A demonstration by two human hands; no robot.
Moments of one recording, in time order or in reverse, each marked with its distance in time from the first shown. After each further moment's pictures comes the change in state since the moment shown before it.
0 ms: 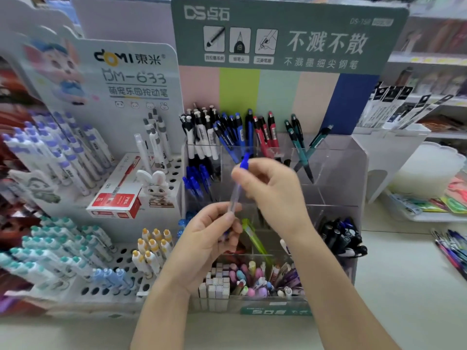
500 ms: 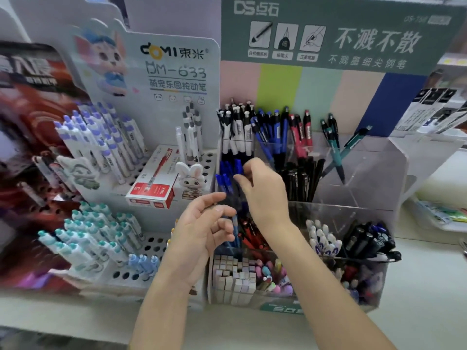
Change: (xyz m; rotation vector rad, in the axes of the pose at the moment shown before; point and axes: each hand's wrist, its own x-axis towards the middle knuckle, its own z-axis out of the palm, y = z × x) left_hand -0.016 0.016 -0.042 -0.146 0.229 0.043; right_hand 0.021 0.035 0.075 -0.519 0.084 -0.119
